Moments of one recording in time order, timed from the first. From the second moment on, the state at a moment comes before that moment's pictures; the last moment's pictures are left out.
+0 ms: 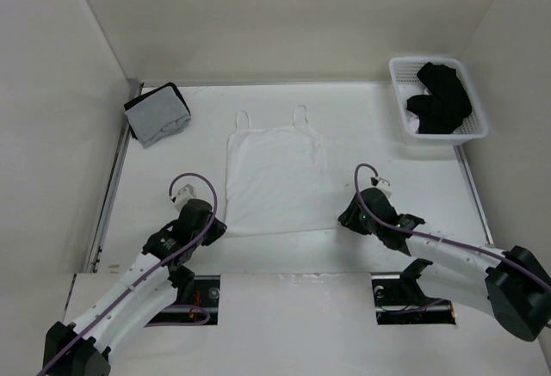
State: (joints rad) left arm -0.52 0.58 0.29 -0.54 -0.19 -1.05; right arm 0.66 1.02 0.33 -0.14 0.21 0.96
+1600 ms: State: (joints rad) left arm -0.53 0.75 0.68 -0.37 -0.38 -0.97; right arm 0.62 0.89 0.73 -0.38 0.17 0.86
